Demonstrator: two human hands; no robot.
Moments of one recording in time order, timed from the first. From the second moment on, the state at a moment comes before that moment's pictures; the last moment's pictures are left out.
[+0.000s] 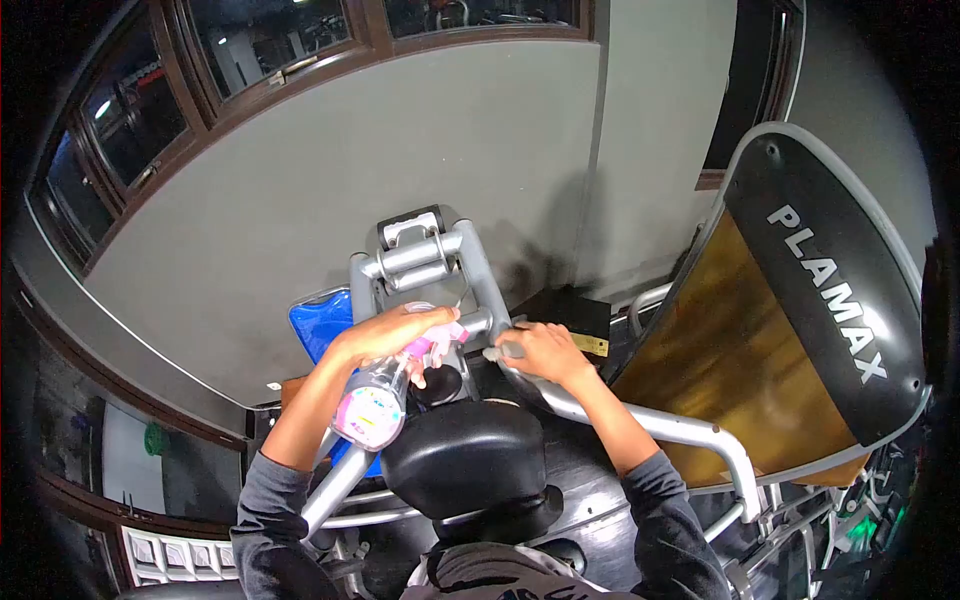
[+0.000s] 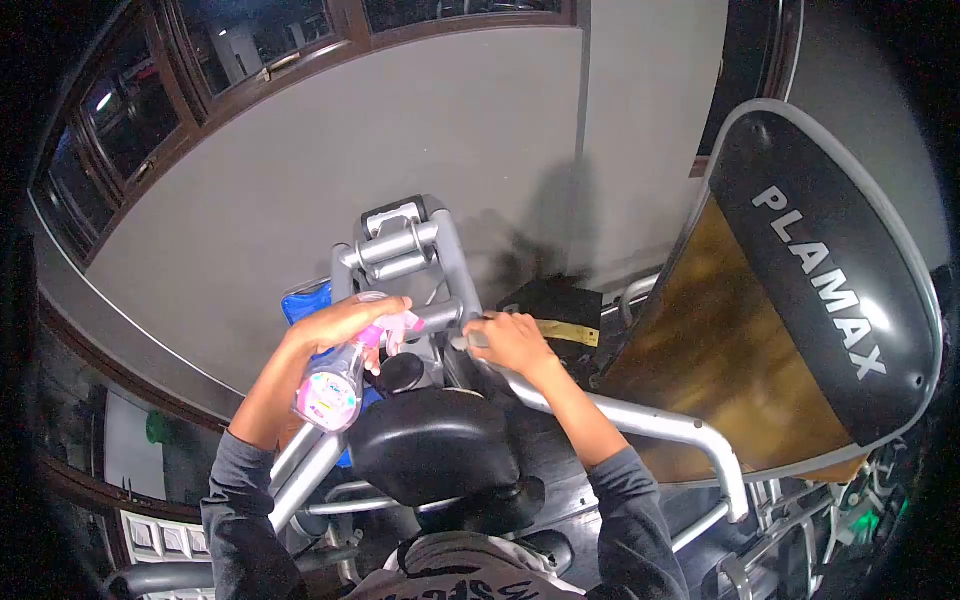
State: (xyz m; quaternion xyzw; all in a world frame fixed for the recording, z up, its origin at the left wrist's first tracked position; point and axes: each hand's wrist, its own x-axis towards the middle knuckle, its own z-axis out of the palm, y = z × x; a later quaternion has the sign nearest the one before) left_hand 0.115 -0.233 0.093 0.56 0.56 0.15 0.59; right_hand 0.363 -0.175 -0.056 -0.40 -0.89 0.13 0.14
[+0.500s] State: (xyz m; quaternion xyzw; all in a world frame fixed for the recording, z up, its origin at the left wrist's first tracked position) left_hand 0.157 -0.316 0.046 0.49 0.52 0.34 0.61; right_hand 0.336 -0.191 -0.092 -0.40 -0.90 -0.07 0.16
